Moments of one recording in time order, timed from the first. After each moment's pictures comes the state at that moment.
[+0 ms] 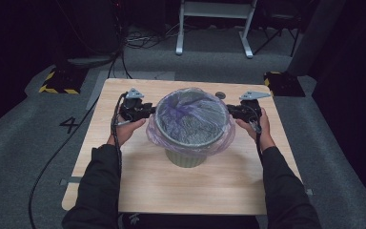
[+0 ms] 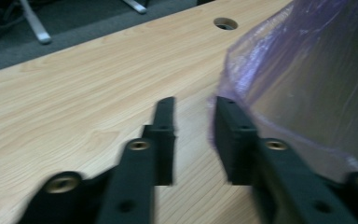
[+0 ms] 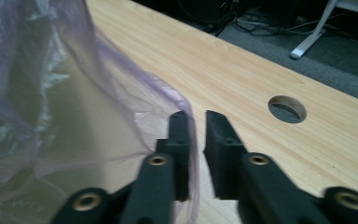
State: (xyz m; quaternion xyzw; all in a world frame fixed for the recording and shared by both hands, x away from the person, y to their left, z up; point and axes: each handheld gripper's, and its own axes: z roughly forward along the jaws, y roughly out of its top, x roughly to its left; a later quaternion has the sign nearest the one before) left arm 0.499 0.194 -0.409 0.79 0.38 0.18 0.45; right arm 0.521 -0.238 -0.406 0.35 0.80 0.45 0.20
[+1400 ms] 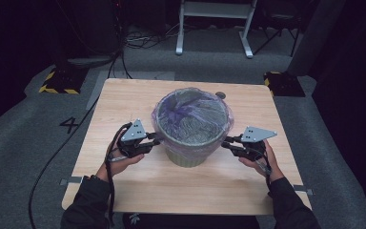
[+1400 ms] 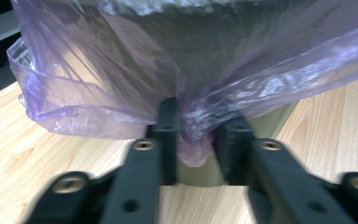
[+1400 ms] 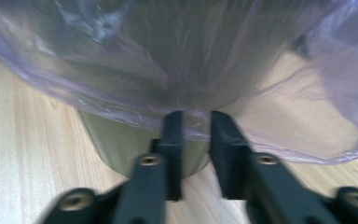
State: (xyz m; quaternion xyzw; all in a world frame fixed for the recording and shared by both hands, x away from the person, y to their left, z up) left arm 0.391 0.172 -0.412 0.83 0.21 0.17 0.49; right arm 0.405 -0.229 -0.423 0.18 0.83 0.48 0.19
